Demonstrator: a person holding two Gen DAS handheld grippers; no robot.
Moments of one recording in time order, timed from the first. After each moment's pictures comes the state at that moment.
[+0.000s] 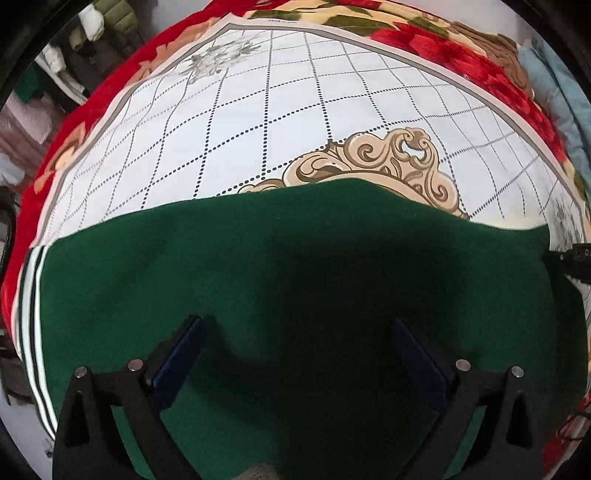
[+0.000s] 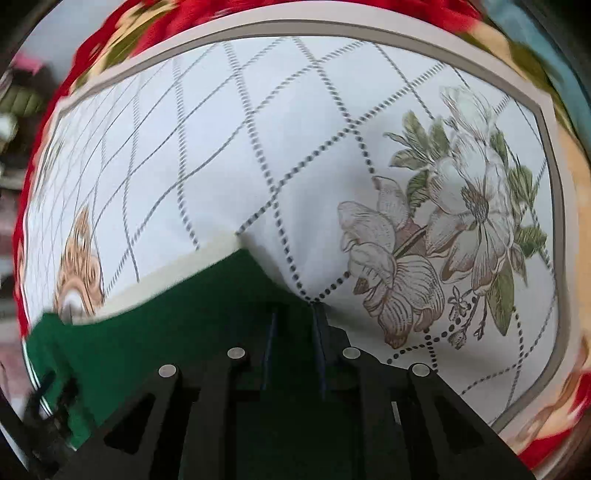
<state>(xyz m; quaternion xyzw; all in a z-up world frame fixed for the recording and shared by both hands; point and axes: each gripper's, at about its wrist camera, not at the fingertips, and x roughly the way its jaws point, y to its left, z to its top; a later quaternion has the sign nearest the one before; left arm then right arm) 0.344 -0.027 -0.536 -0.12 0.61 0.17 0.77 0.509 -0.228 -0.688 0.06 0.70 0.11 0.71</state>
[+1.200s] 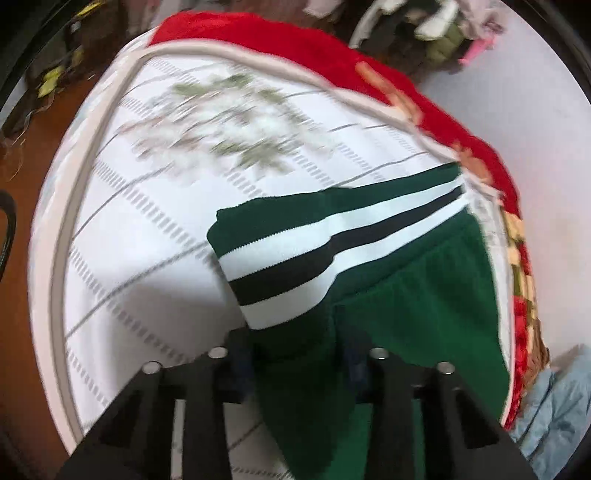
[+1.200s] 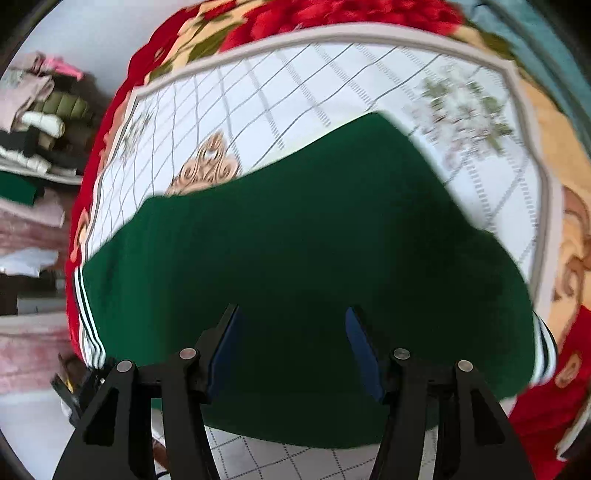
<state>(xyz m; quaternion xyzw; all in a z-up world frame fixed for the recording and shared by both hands) 0.062 0.133 -0.524 -0.50 0.33 0.41 0.69 0.346 -0.194 -0.597 0.11 0.67 0.17 0.72</state>
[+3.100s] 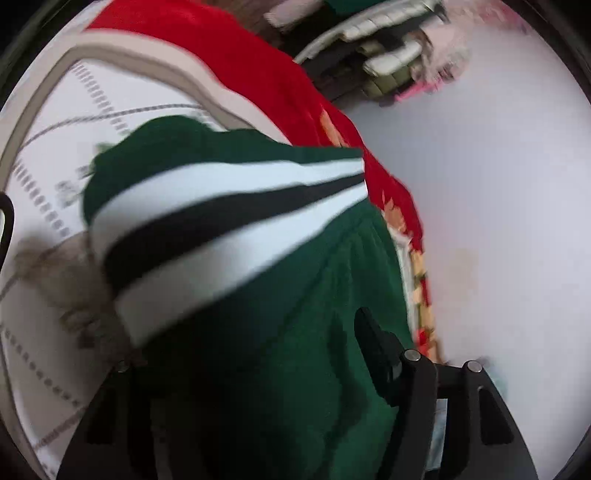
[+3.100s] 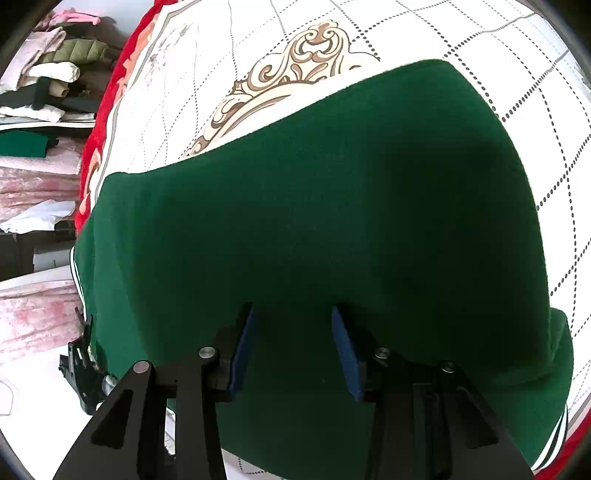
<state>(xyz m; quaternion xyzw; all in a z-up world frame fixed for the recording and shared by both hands) 0.019 0.260 -0.571 -0.57 0.20 0.25 0.76 0.344 -0.074 -0.661 0.10 0.73 0.24 0.63</state>
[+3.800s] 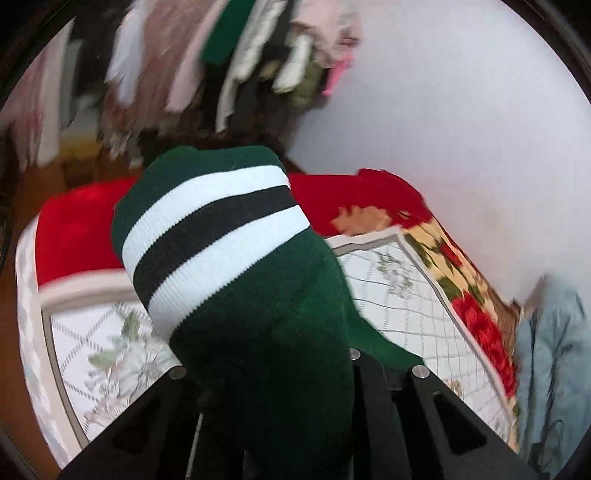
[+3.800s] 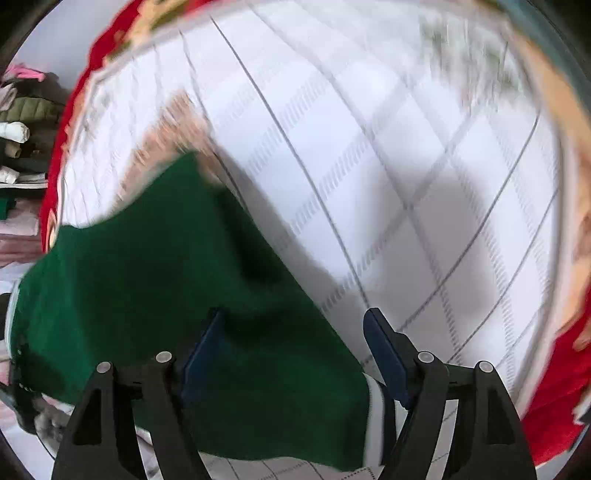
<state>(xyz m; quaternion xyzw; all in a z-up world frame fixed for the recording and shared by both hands) 0.093 0.239 -0.417 -0.32 0.26 0.28 0.87 0.316 -0.207 -0.659 0.13 0.73 0.12 0.66</state>
